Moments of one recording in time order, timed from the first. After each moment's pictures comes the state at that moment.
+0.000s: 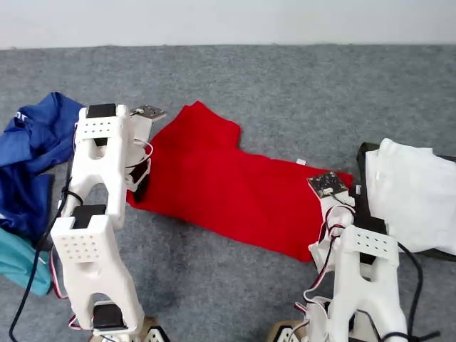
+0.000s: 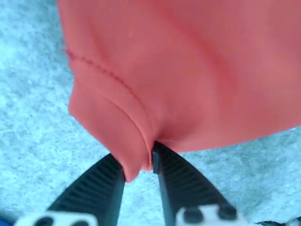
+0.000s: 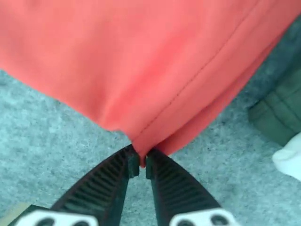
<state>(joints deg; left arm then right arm) -8.3 34.0 -15.1 98.9 -24.8 12.7 -34.0 63.8 65.6 32.9</state>
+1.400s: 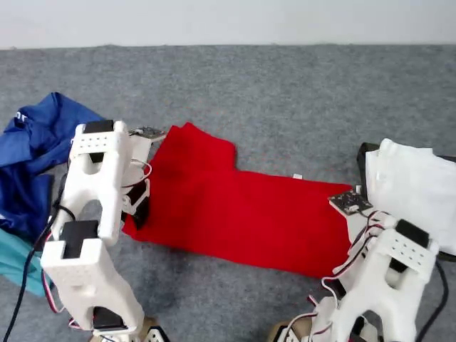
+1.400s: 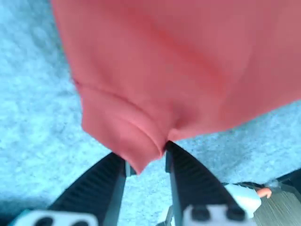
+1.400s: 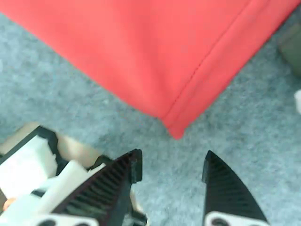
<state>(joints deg) -8.4 19.6 6.5 98.9 -24.8 30.6 -34.0 57.3 83.6 55.9</state>
